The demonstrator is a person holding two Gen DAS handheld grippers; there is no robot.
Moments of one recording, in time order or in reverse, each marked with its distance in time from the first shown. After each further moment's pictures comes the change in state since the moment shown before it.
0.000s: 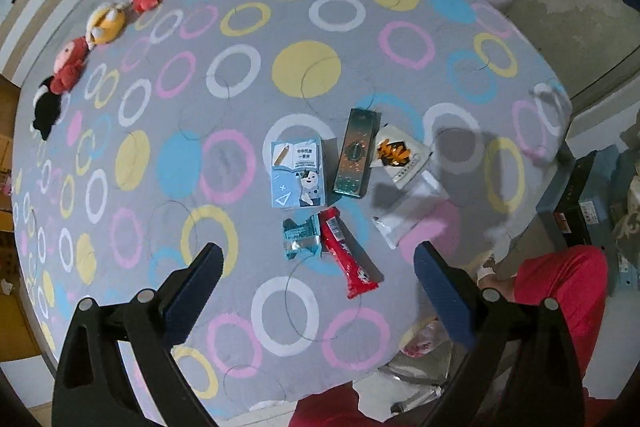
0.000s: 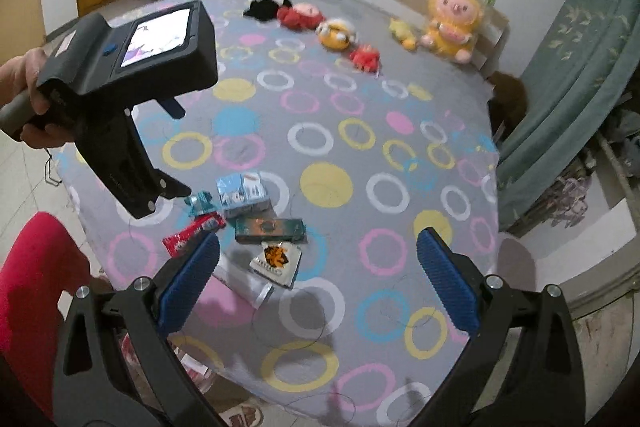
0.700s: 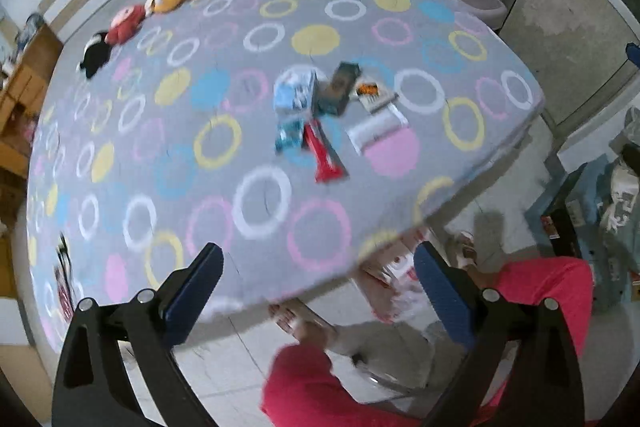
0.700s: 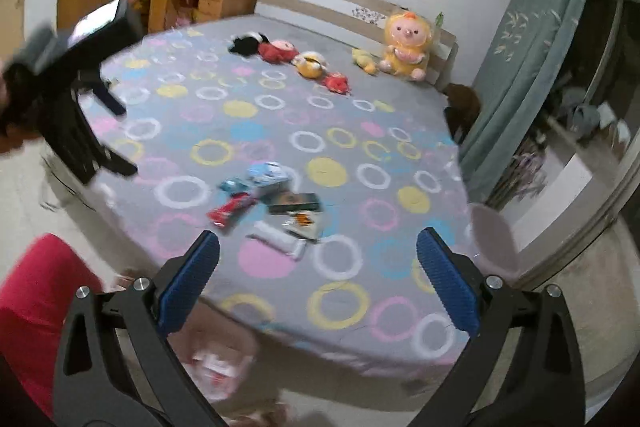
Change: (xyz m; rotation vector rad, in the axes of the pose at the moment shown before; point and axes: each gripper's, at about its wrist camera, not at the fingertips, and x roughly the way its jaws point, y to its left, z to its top) left arm -0.087 -0.060 -0.165 -0.142 -0.133 0.047; right arm -0.125 0.097 -0.111 0.089 -0.165 -0.164
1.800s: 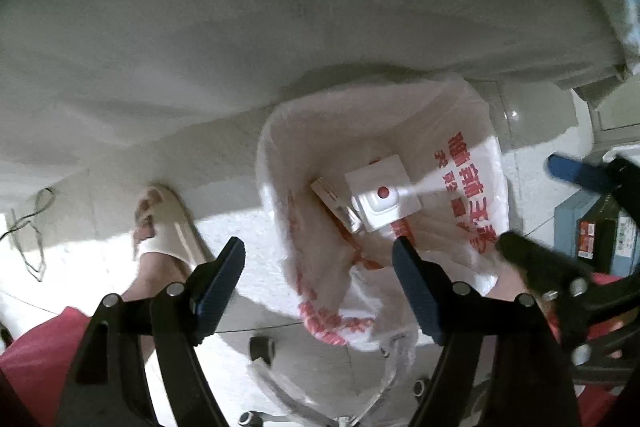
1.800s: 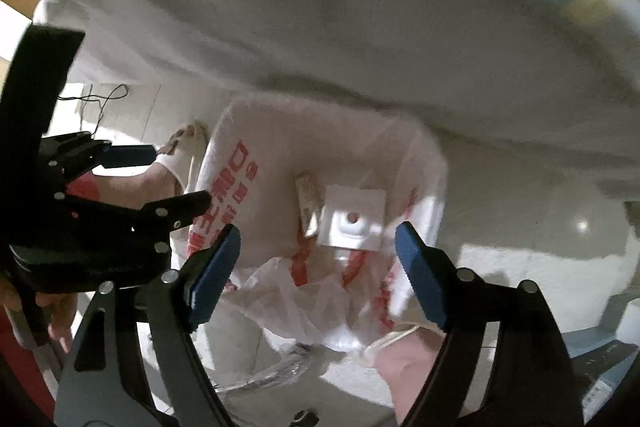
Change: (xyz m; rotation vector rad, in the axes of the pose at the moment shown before) left arm 0.344 -0.091 -0.181 -0.315 0.274 -0.094; right arm 0.277 0.173 -0.277 0.312 0.652 0.391
